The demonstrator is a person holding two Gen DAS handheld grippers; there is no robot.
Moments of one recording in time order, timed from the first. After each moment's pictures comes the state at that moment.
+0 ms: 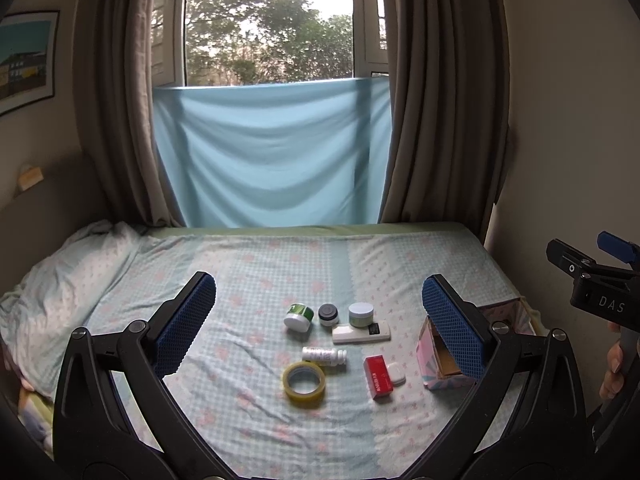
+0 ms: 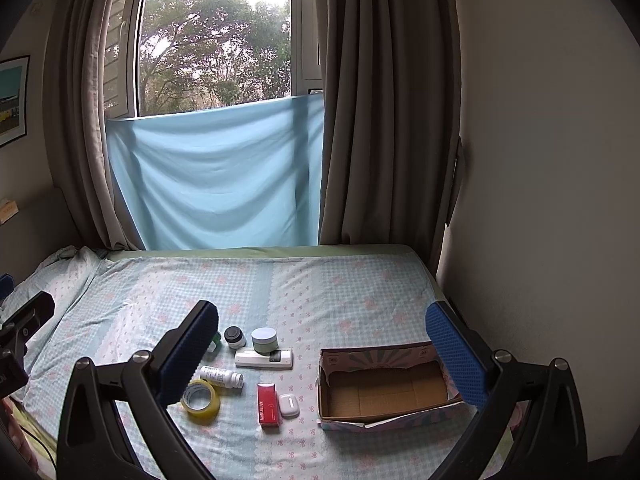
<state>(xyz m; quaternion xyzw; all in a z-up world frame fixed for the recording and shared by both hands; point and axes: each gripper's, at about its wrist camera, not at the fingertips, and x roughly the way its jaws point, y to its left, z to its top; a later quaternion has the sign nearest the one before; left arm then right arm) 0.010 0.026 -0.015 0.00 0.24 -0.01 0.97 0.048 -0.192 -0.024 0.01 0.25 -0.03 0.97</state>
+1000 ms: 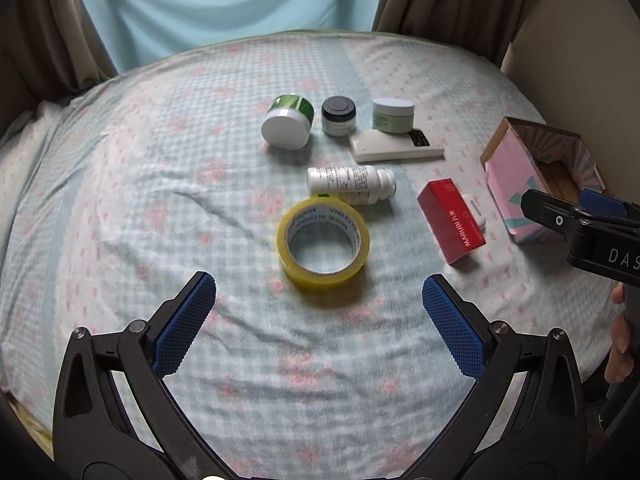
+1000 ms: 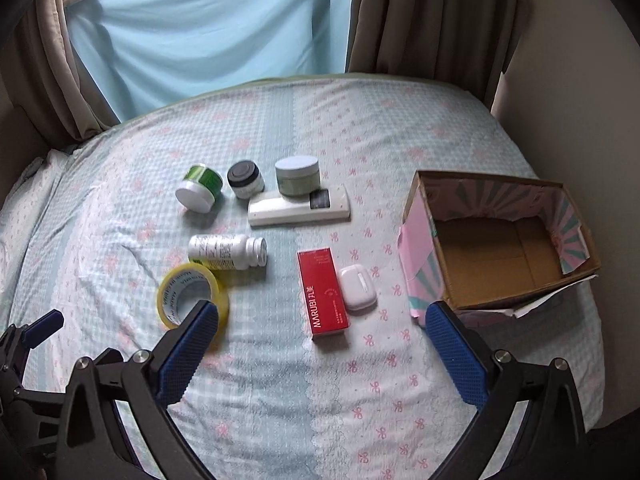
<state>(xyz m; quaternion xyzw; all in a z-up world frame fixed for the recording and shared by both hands) 0.141 0.107 -0.357 0.04 0.49 -0.08 0.87 0.167 -0.091 -0.326 0.02 0.49 -0.04 0.87</state>
